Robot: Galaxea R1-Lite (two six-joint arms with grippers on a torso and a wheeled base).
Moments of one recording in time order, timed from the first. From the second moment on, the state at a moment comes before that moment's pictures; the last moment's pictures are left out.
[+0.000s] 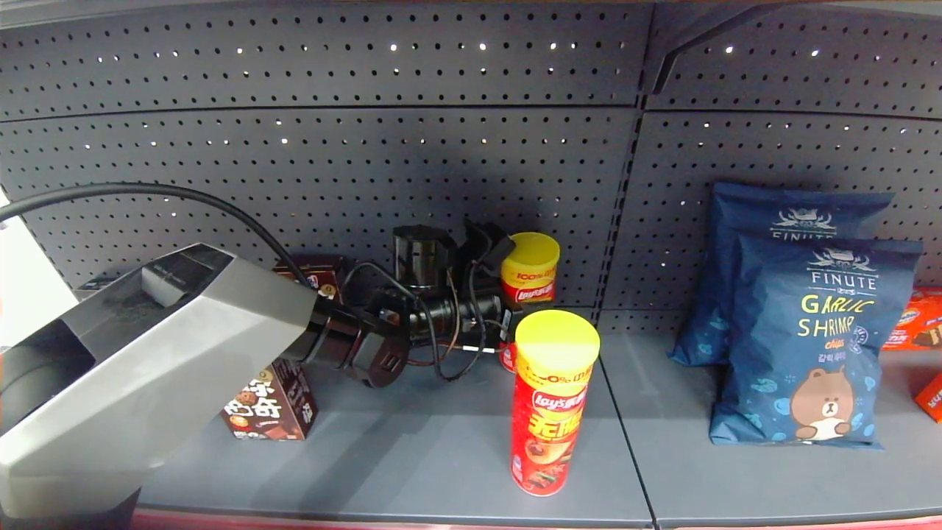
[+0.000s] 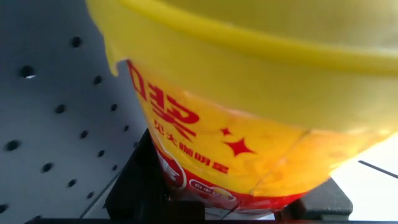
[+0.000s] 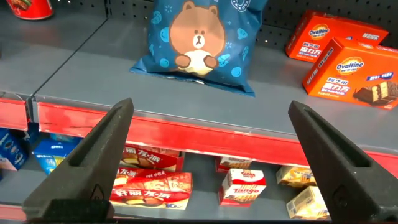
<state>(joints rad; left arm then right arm) -0.51 2.30 -1.40 -0.72 -0.51 0.12 0.31 0.00 -0.07 0.08 -0.31 -0.18</state>
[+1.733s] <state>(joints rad) -0.32 1.47 -0.50 -0.85 -0.21 0.18 0.33 0.57 -0.39 -0.16 -0.11 -0.10</state>
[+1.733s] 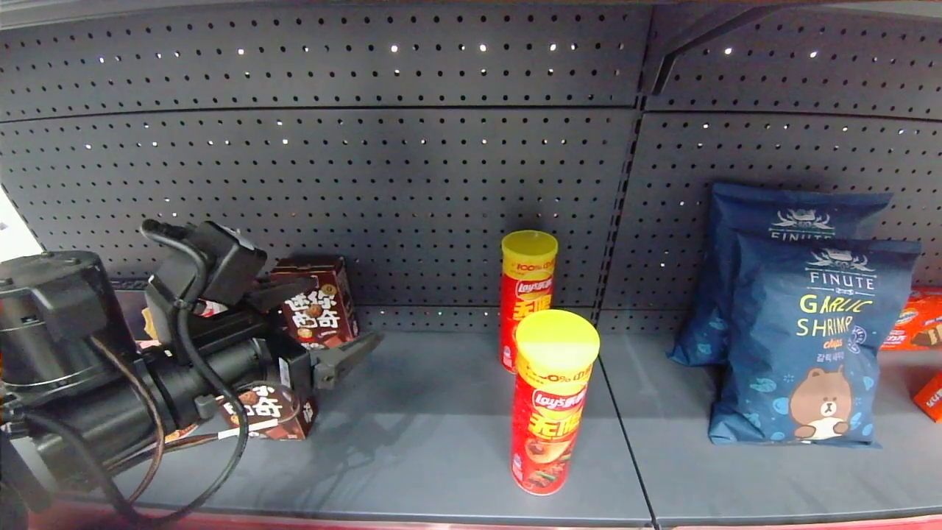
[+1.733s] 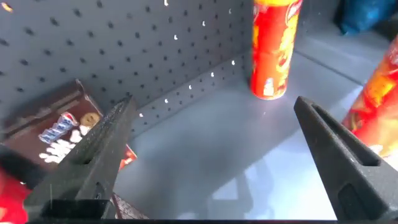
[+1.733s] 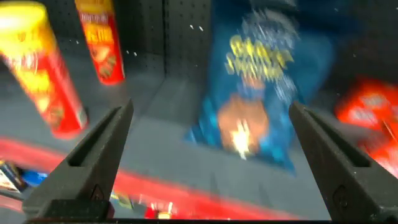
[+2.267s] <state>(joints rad) -0.38 1.46 -0.50 -0.86 -0.11 0.18 0.65 1.28 -0.43 -0.52 -0.30 0.01</state>
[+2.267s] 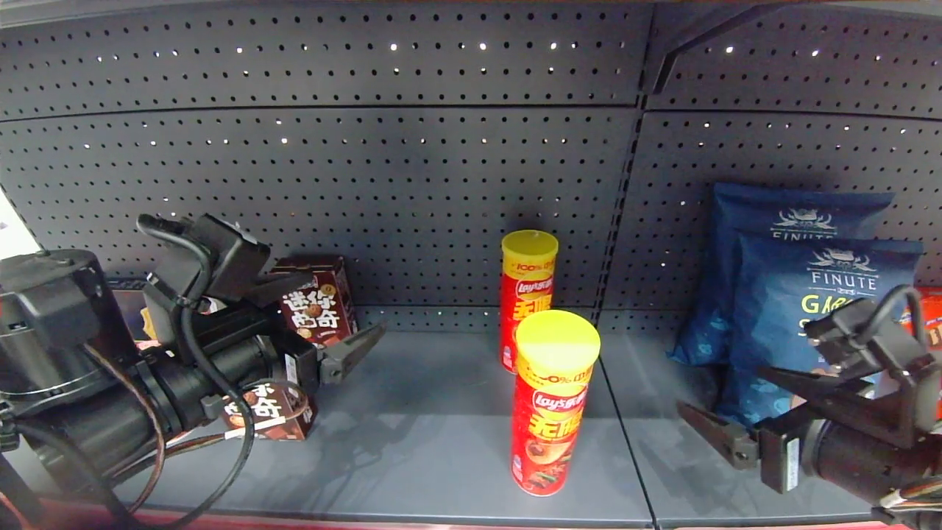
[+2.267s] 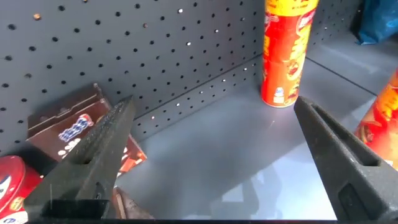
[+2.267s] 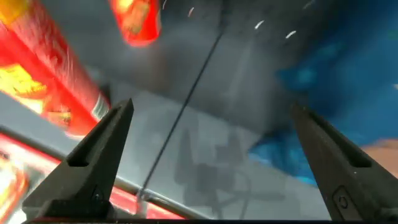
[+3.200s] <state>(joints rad) -0.38 1.53 -0.52 -0.87 -0.11 0.18 0.73 1.60 -0.55 -0.60 -0.30 0.02</state>
